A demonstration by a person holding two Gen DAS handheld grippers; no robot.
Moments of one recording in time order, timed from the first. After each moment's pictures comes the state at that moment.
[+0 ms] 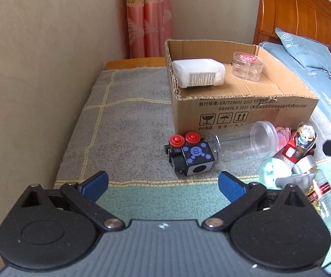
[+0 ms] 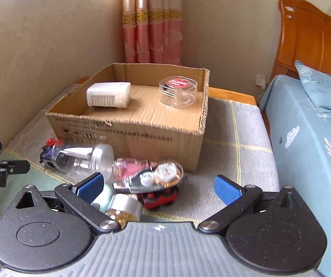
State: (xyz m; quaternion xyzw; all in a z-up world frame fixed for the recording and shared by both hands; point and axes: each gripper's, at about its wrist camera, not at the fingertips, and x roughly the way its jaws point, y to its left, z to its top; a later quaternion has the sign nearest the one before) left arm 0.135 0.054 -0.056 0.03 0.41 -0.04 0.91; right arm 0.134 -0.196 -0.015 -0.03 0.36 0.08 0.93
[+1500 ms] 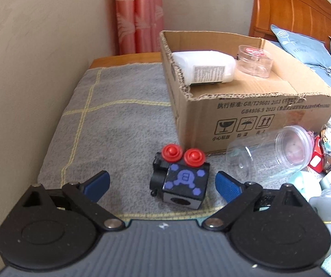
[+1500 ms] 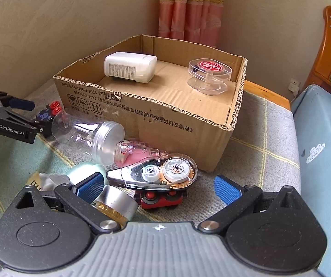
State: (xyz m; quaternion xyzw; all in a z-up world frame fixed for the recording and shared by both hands) left arm 0.183 0.058 -0.091 0.04 0.40 -0.07 0.91; right arm 0.180 -0.192 -0.042 -0.10 0.40 0.19 0.89
